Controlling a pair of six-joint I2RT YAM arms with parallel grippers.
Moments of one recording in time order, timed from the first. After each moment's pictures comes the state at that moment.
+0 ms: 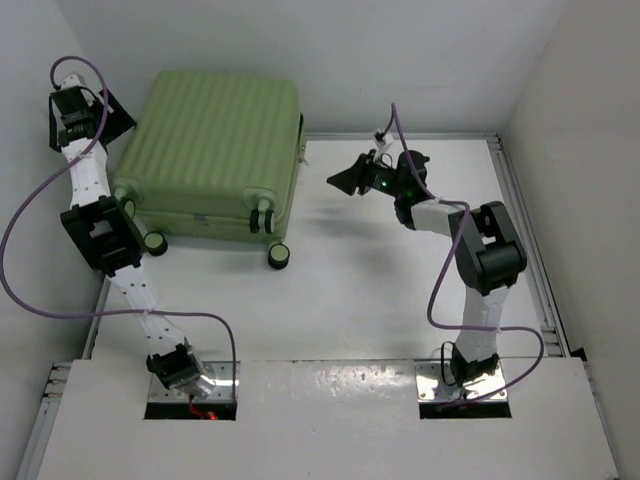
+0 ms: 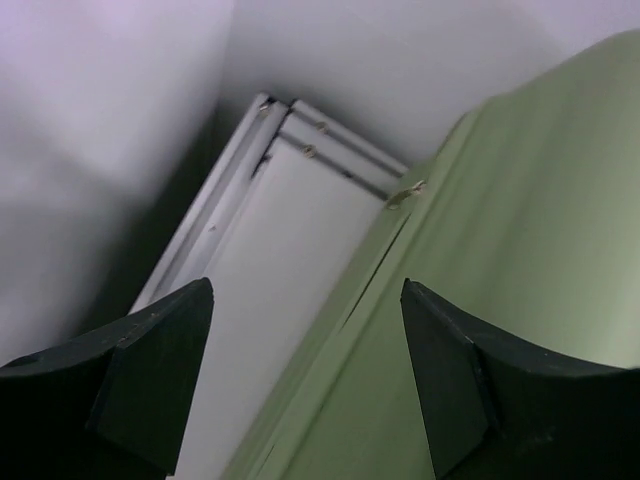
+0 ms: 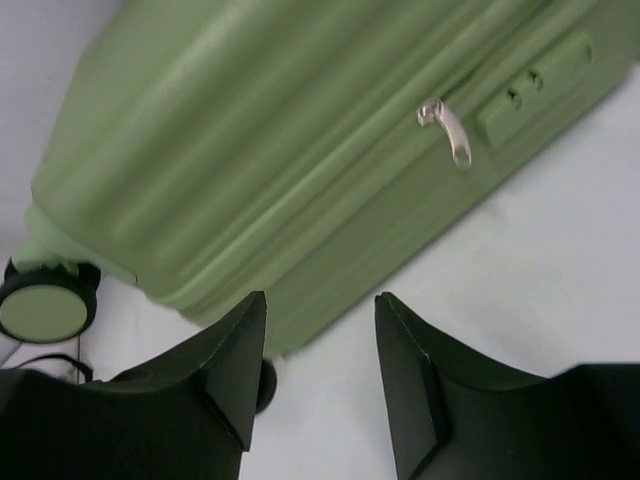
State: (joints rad) left arm 0.46 2.26 2.26 -0.45 0.15 -0.29; right arm 0.28 1.96 1.07 0.82 -0.73 0.52
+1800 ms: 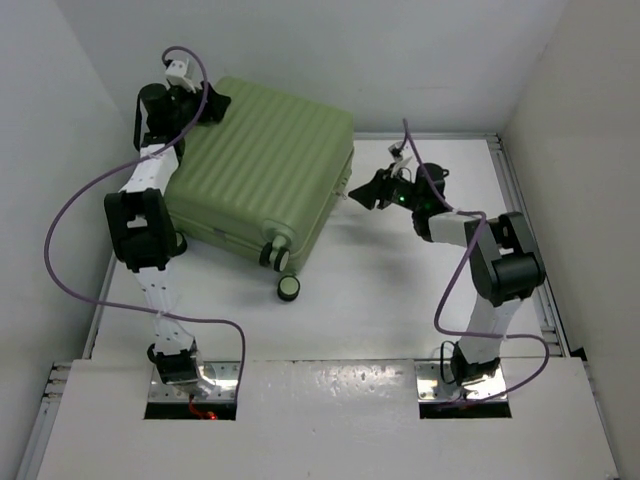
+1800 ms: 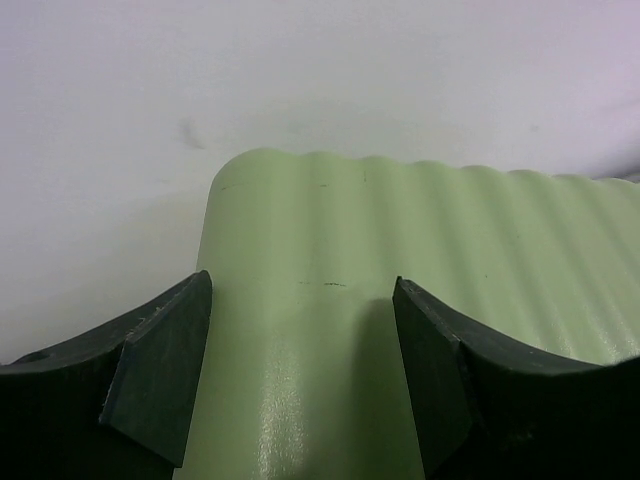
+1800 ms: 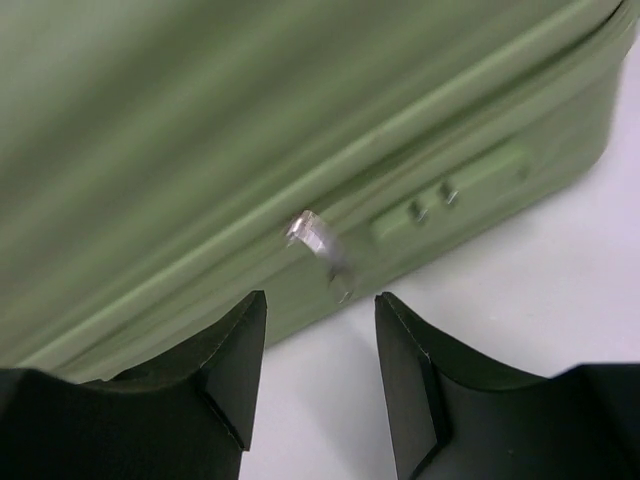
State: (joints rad) left arm 0.14 2.25 1.91 0.27 0.58 -0.13; right arm 0.22 1.89 0.92 0.77 -0.70 0.34
